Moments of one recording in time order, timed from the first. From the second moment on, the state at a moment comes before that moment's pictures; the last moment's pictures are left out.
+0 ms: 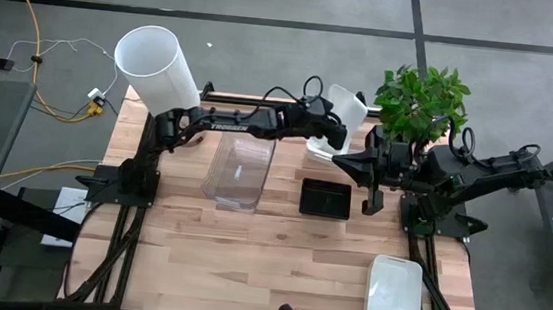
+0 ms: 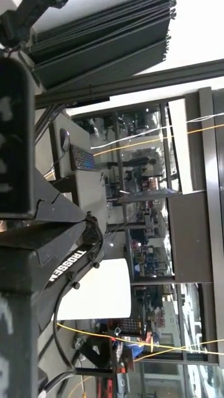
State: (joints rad) left arm 0.39 2.20 1.83 -0.02 -0.09 -0.61; right arm 0.28 0.99 1.03 0.18 0.34 0.01
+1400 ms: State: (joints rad) left arm 0.49 2.04 2.00 -0.25 0.02 -0.45; right arm 0.28 0.99 1.03 0.18 0.34 -0.03
